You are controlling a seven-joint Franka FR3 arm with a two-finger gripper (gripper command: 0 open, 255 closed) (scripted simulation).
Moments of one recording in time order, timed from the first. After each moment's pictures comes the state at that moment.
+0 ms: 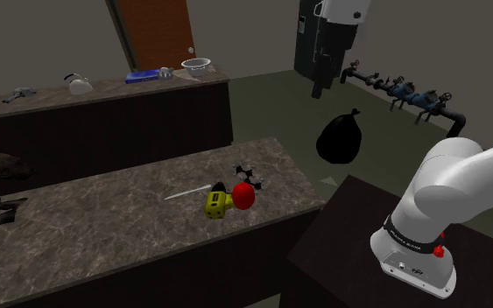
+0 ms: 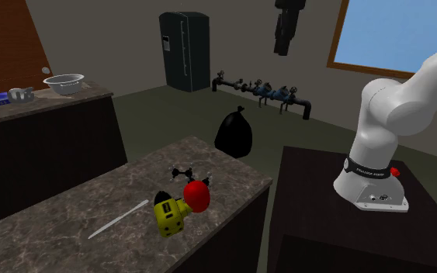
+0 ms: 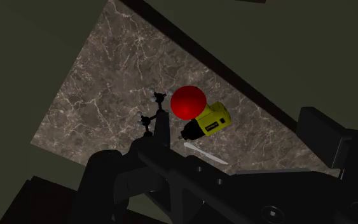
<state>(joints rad) -0.01 -0.76 0.00 -2.29 0.10 1.60 -0.16</state>
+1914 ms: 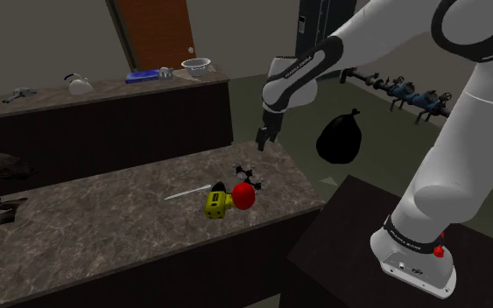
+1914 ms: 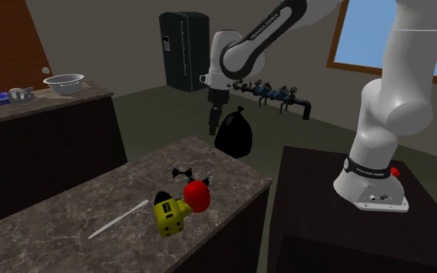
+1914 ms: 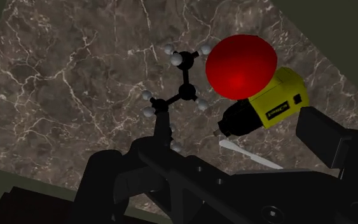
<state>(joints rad) 0.00 0.04 -0.05 -2.33 0.24 2.45 -0.35</state>
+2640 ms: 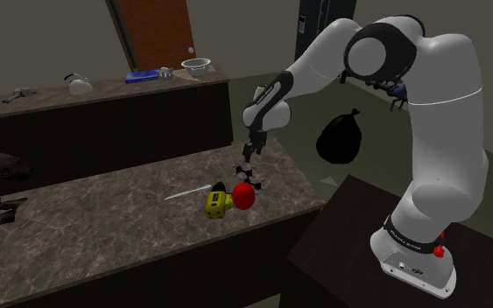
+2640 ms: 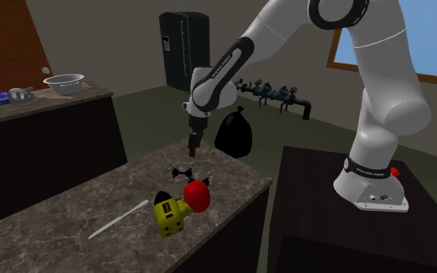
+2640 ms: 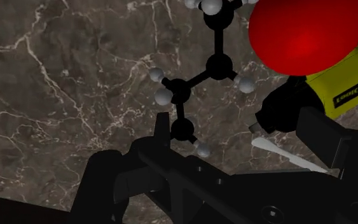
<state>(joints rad) -0.04 0.47 -0.02 -2.05 0.35 2.60 -0.45</state>
